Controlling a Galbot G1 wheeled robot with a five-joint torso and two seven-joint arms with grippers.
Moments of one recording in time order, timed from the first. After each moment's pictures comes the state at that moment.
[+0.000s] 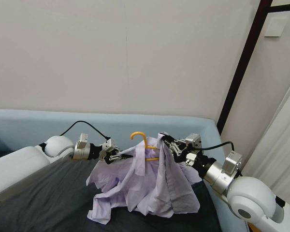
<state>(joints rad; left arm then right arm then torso) -0.12 -0.59 0.85 -1.44 -0.92 -0.10 0.81 -0.78 0.60 -0.04 2.30 0.88 -0.12 0.07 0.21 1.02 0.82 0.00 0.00</state>
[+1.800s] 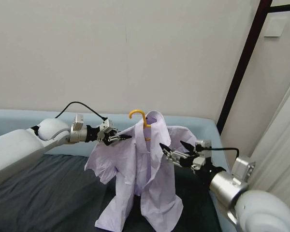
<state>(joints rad) -0.24 -0.51 0.89 -1.52 -0.95 -0.08 0.74 -0.78 0.69 0.07 2.39 1.45 -0.33 0.57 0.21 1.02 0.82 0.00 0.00</state>
